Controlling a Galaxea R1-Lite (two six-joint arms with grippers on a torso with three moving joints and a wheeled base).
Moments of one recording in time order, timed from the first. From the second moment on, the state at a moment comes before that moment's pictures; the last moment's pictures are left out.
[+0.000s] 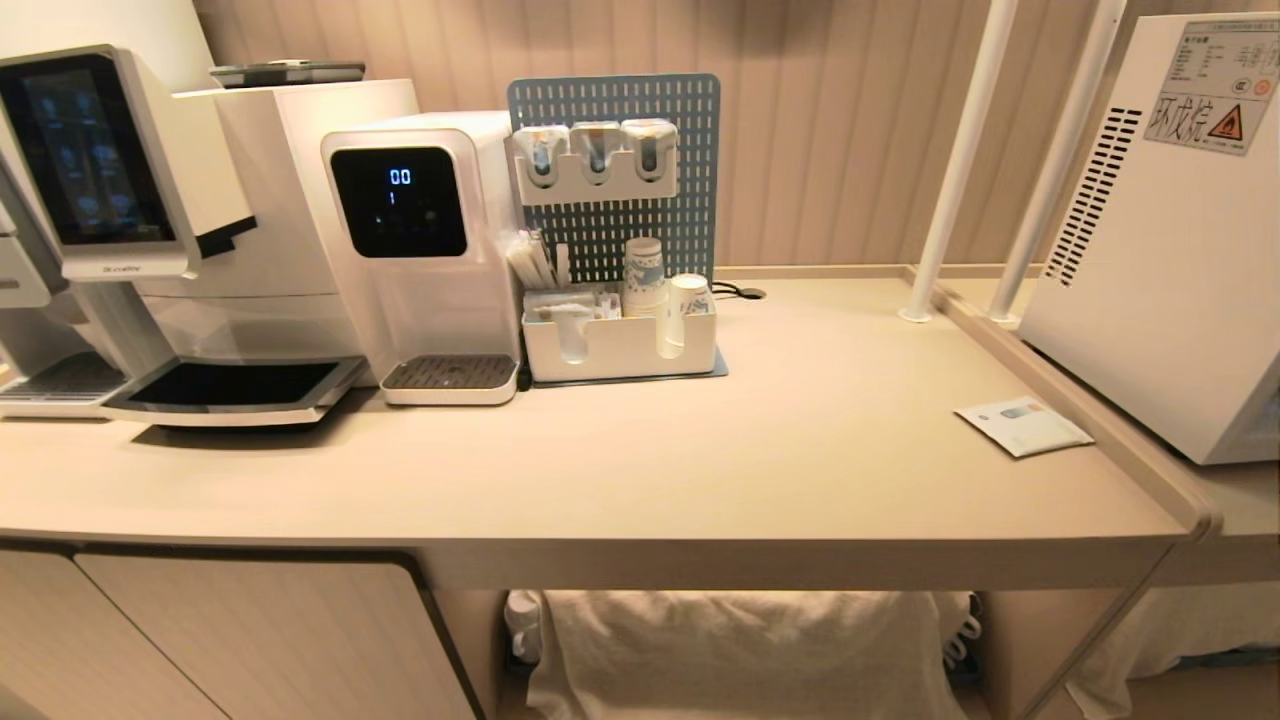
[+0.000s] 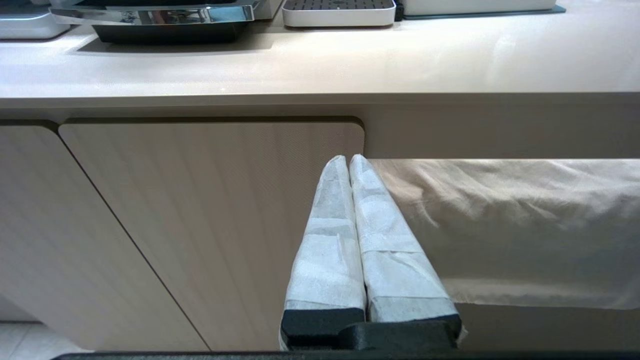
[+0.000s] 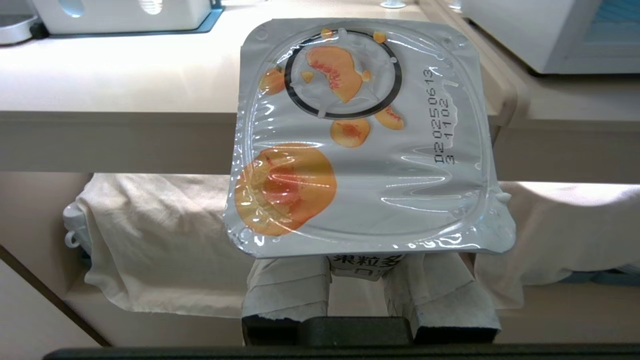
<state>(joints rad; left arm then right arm) 0.00 0.00 0.00 0.00 0.00 0.01 0.00 0.00 0.00 -0.01 0.01 -0.04</state>
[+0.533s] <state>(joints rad) 0.00 0.00 0.00 0.00 0.00 0.01 0.00 0.00 0.00 -0.01 0.01 -0.04</state>
